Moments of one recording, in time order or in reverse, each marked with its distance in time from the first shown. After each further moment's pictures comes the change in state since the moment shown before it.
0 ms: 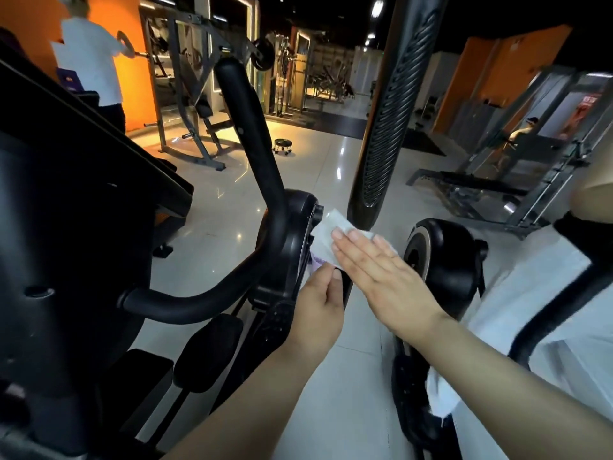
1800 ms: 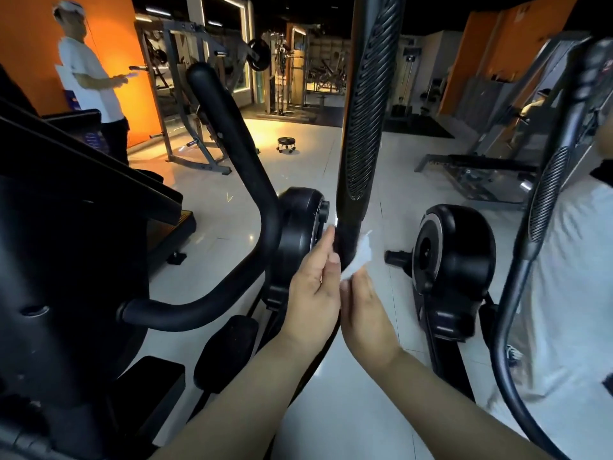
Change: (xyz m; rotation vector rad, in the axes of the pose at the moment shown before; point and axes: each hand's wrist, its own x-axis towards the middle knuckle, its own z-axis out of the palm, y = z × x) left_hand 0.006 0.017 -0.004 -0.200 -0.031 0.117; right_hand -0.014 -0.079 0.034 0.763 -0.093 0.652
